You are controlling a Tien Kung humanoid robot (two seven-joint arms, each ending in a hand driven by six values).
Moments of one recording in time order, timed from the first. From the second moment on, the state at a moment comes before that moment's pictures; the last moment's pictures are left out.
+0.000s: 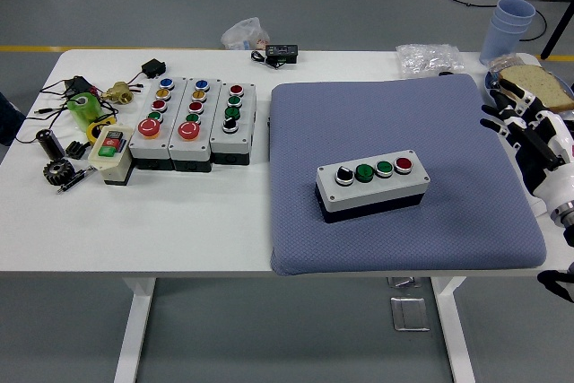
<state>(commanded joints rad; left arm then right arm) 0.04 0.00 -1.54 -0.18 1.49 0.23 0.29 0.20 -0.49 1.12 1.51 -0.46 -0.35 0.18</state>
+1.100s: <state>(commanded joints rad) 0.03 0.00 -1.52 -0.18 1.43 0.23 0.29 0.15 -0.47 1.22 1.43 -0.30 -0.25 0.21</state>
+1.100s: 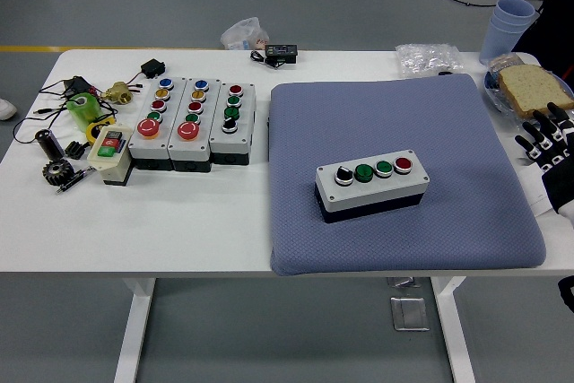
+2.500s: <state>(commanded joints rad) 0.00 0.00 -1.51 -0.18 1.40 0.23 0.29 0.15 -0.49 1.33 1.43 -0.58 -0.17 0.10</state>
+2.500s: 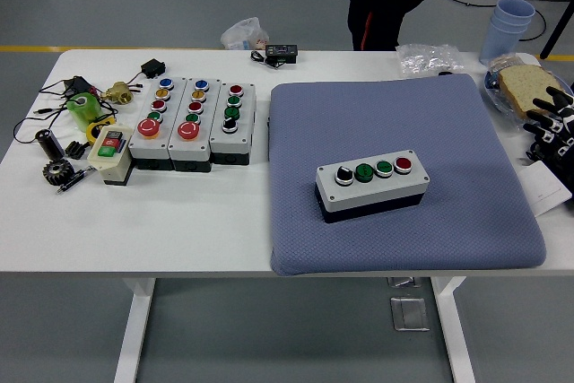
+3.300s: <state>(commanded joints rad) -0.01 0.00 -1.52 -0.18 1.41 0.24 0.29 0.16 -0.49 1.36 1.45 -0.57 -0.17 0.11</state>
